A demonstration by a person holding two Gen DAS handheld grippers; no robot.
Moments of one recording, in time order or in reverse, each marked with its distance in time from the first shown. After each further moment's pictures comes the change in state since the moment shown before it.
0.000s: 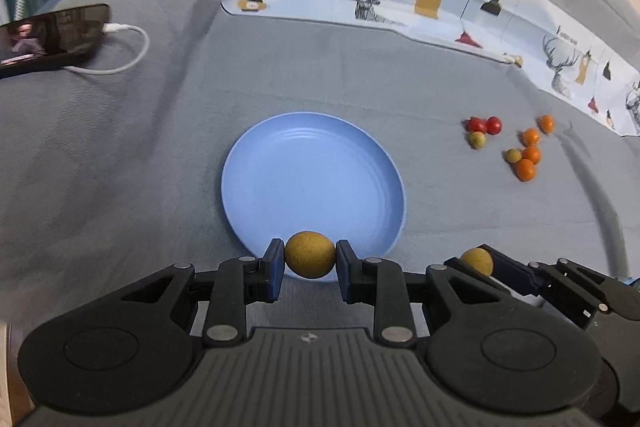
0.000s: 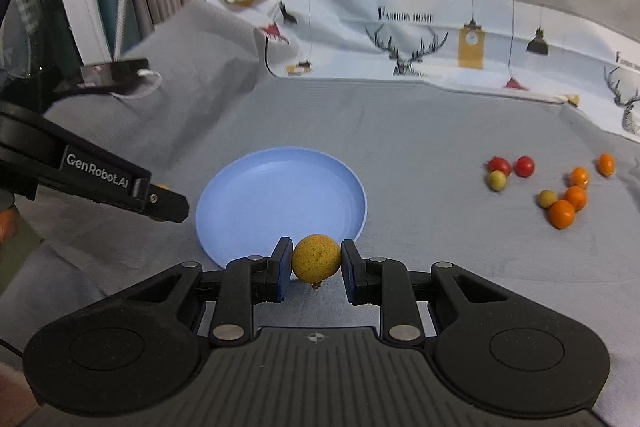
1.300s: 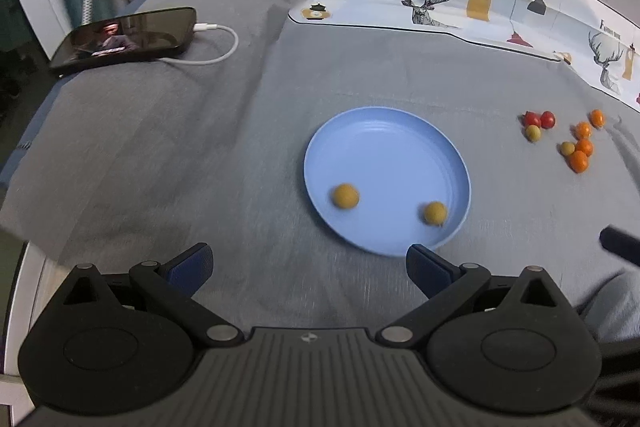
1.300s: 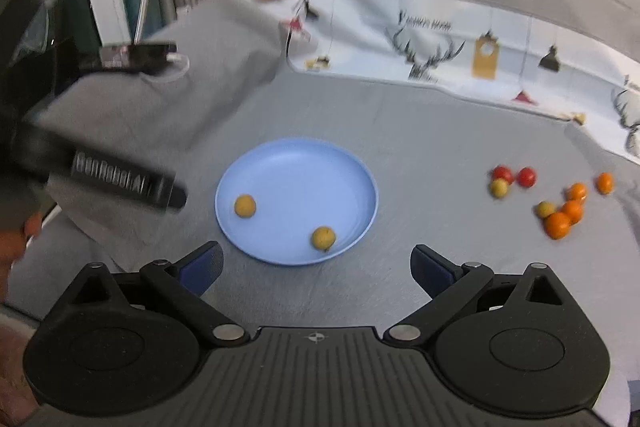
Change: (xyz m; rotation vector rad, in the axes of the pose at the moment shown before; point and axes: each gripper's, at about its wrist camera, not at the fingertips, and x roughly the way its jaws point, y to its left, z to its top) left arm -0.041 0.011 -0.038 0.000 -0.059 0.206; right arm -0.038 0.013 -0.002 -0.078 -0.005 0.006
